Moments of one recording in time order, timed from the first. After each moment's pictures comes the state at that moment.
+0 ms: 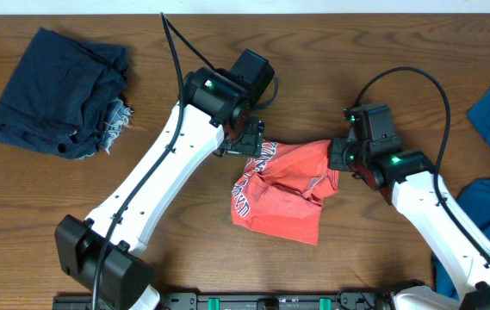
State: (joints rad) left arm -0.58 1.75 1.74 -1.40 -0.09 -0.43; right arm 0.28 1.38 0.88 -0.54 -0.03 0.39
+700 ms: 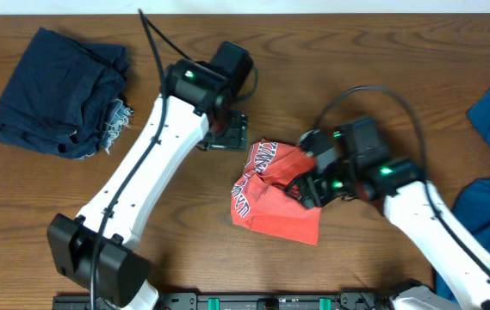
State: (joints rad) left arm -0.48 1.75 1.74 -1.44 -0.09 -0.40; right arm 0.44 1.35 0.88 -0.69 -0.51 -0.02
